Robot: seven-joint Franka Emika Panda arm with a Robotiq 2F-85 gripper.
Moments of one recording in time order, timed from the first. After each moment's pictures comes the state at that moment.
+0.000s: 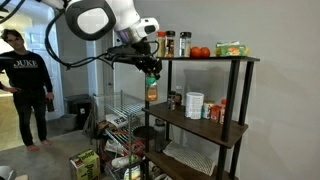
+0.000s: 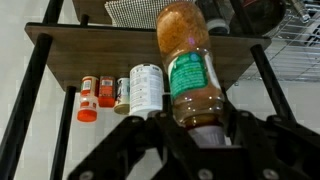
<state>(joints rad) -0.02 -0.45 -0.09 -2.37 0.38 2.58 -0.50</state>
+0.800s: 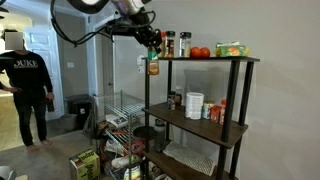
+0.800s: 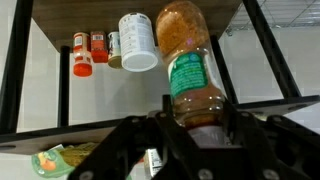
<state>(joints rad) 0.06 -0.47 -0.12 -2.21 0.33 2.55 -0.30</state>
